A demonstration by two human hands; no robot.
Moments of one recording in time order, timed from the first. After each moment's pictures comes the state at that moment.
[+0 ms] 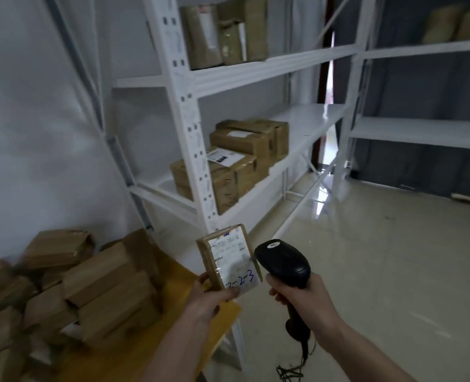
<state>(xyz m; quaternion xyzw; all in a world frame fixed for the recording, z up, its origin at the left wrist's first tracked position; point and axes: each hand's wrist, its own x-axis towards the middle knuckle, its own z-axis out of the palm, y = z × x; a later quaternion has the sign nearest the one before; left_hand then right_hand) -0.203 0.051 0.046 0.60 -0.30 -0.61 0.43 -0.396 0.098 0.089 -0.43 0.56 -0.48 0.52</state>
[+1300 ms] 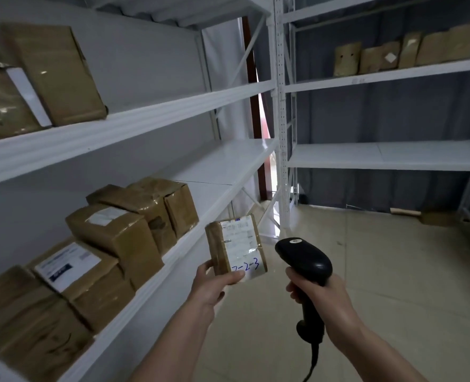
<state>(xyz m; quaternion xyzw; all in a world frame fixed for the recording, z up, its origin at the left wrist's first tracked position) -0.491 -0.248 0.083 0.54 -0.44 -0.60 0.39 -0.675 -0.137 0.103 -0.33 0.57 -0.62 0.43</state>
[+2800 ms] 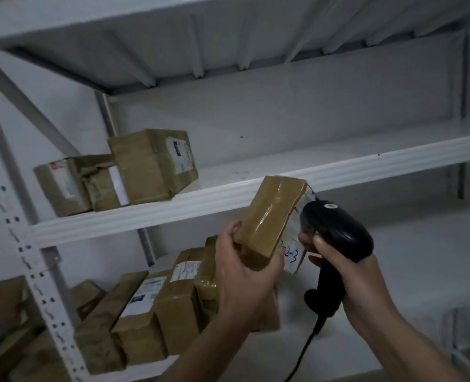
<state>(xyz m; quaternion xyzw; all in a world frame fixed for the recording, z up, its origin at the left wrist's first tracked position) -0.596 -0.410 0.251 0.64 -0.43 0.07 0.63 -0.727 -0.499 0.251 -0.53 0.13 -0.50 0.68</state>
